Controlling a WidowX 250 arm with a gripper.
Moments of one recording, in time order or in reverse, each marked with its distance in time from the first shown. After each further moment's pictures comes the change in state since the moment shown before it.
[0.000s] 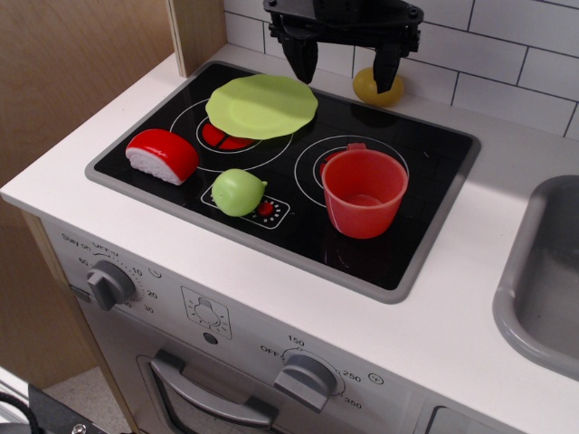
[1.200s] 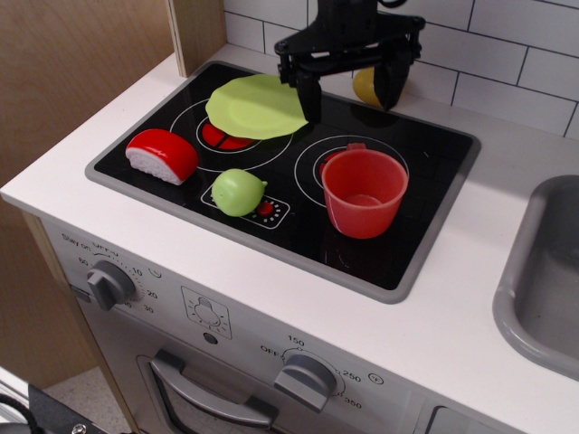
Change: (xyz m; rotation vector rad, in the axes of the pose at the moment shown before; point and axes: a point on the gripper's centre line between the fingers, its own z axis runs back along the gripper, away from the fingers) arm -0.014 -0.008 -0.026 0.109 0.188 0.467
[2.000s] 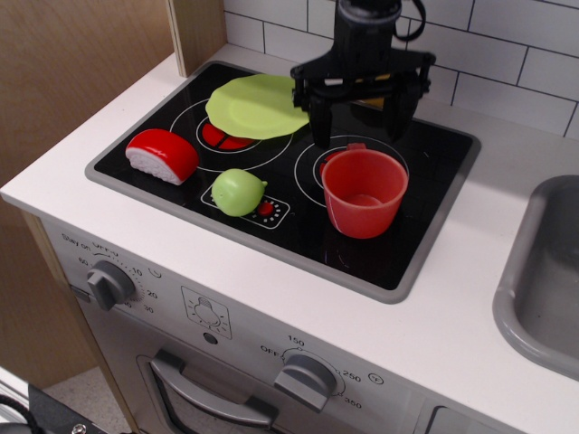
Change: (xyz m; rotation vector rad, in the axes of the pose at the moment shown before) arm -0.005 -0.002 -0.025 0.056 0.058 -0.039
